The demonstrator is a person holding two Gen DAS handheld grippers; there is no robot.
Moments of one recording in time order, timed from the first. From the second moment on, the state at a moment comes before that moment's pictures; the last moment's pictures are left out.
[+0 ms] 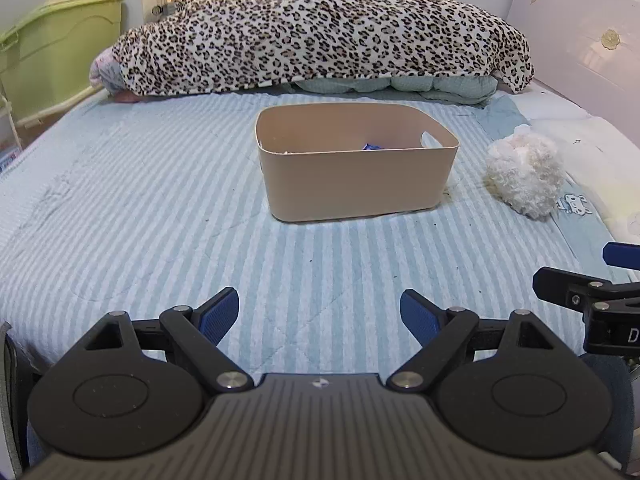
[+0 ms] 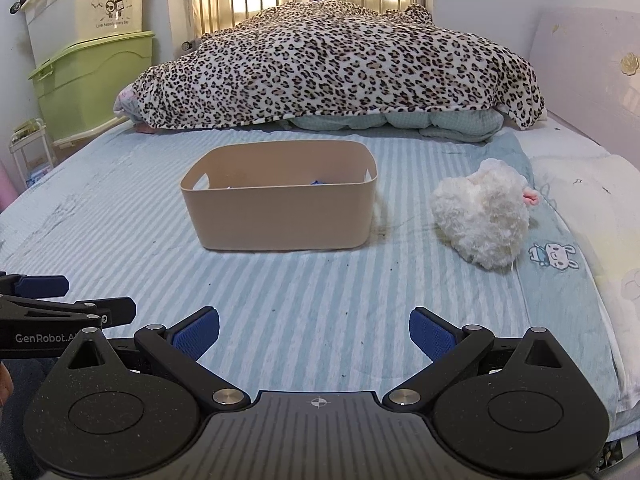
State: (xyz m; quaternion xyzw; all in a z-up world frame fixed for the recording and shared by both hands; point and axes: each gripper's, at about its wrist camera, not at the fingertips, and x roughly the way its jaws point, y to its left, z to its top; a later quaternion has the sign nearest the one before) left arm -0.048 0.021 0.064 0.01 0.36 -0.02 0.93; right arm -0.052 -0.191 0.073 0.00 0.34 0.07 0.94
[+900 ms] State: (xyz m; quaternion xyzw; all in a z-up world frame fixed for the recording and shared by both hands) left arm -0.054 0.021 0.069 0.02 0.35 -0.04 0.93; right arm -0.058 -0.192 0.068 -0.02 0.34 0.06 0.94
